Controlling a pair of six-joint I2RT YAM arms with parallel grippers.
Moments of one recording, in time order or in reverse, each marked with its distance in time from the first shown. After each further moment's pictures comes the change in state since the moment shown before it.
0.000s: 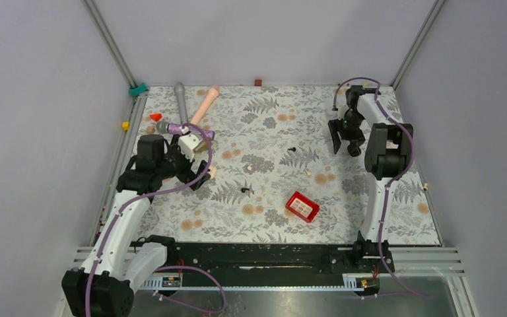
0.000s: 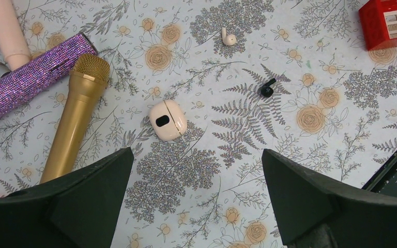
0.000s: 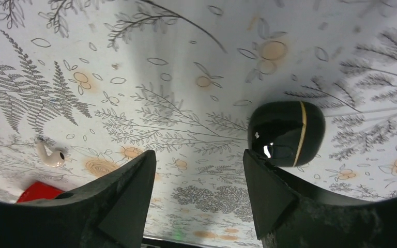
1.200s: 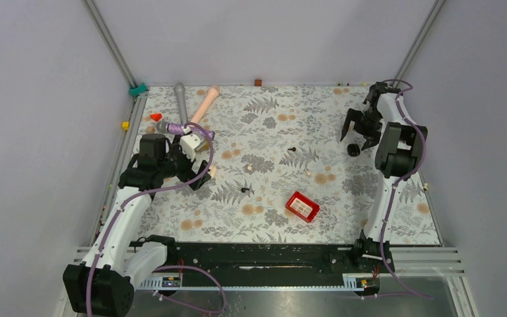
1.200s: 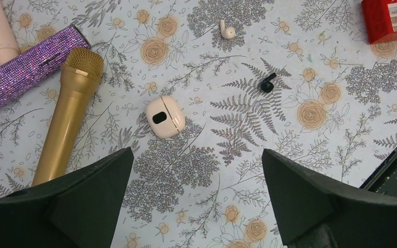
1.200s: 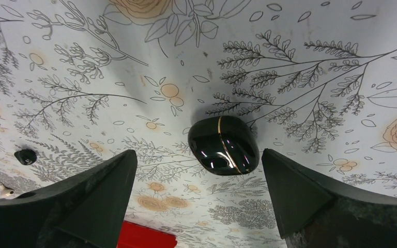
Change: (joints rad) left arm 0.002 0.033 0.000 -0.003 0.003 0.011; right arm -0.161 0.027 0.064 0.074 -0.076 0.402
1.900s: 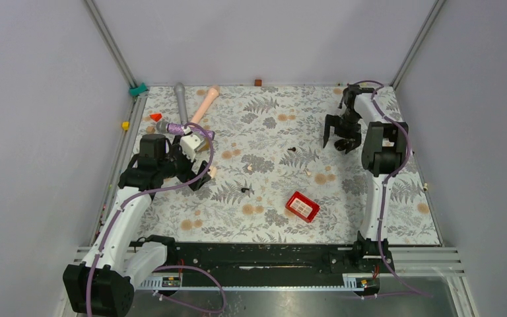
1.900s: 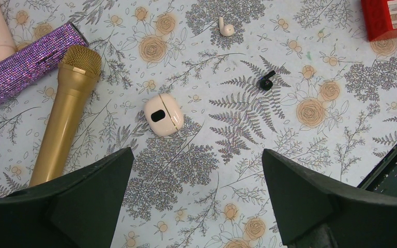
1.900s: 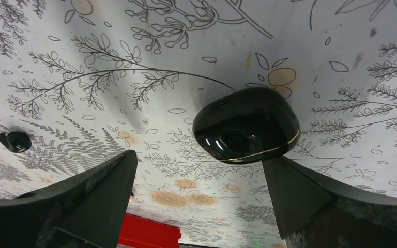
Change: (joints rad) left arm 0.000 0.002 0.000 -0.010 0.000 0.004; right arm 0.142 0.043 0.001 -0.049 0.022 -0.009
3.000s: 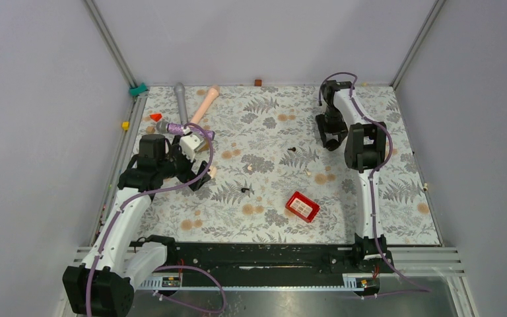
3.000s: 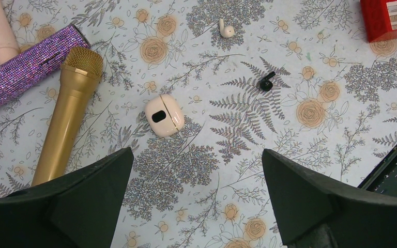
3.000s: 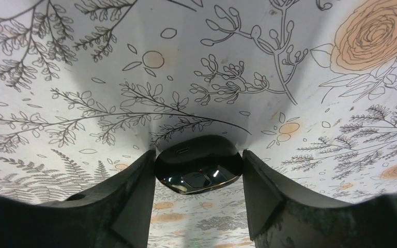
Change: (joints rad) left arm 0.000 -0.009 0.000 -0.001 0.000 0.000; right arm 0.143 0.193 0.324 -0.151 0.249 -0.192
